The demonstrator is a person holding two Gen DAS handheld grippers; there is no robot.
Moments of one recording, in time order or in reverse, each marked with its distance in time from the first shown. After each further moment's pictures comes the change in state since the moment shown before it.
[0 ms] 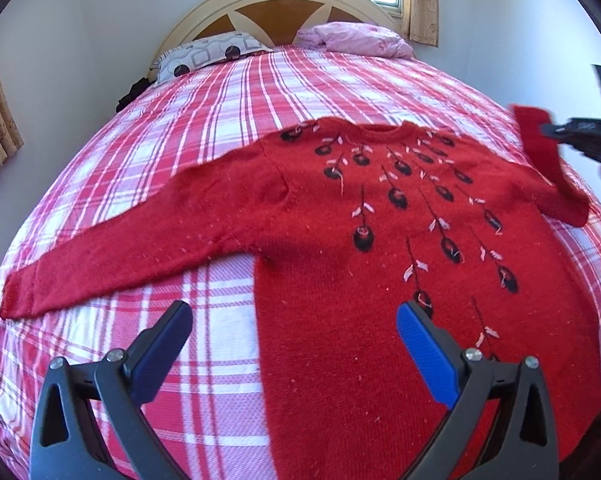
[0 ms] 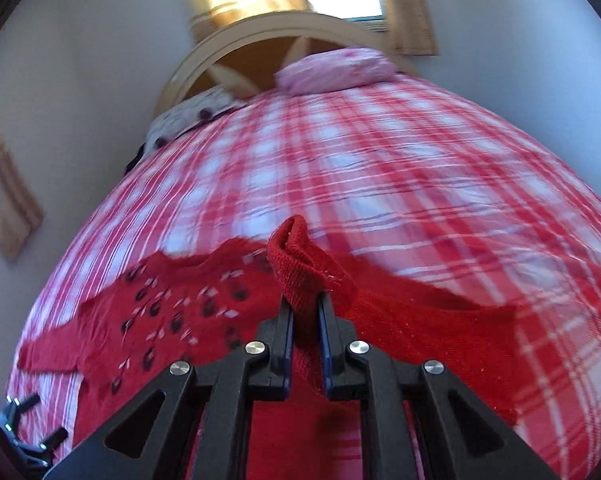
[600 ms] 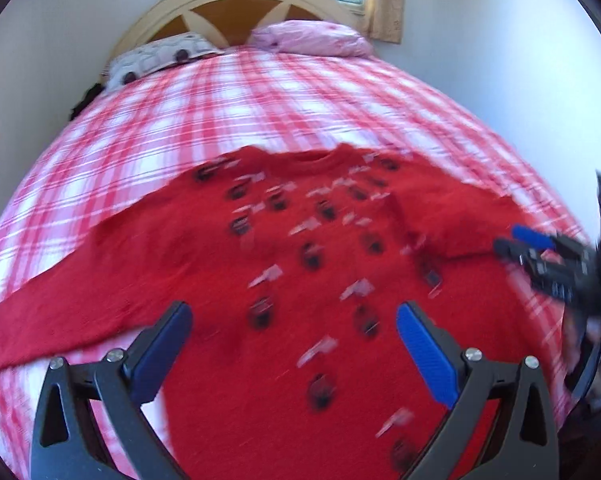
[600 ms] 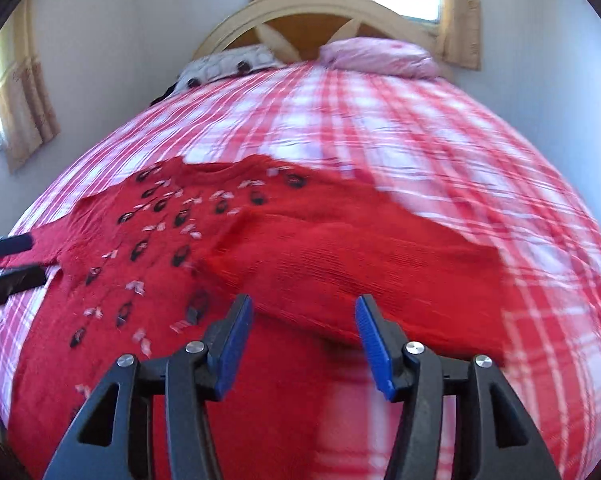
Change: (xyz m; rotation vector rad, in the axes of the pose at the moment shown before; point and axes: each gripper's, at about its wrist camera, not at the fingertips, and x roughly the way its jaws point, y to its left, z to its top) left arm 0.029 -0.073 0.066 0.024 0.025 -0.180; right arm -0.027 -0.027 -0.074 -0.152 0.024 -0.068
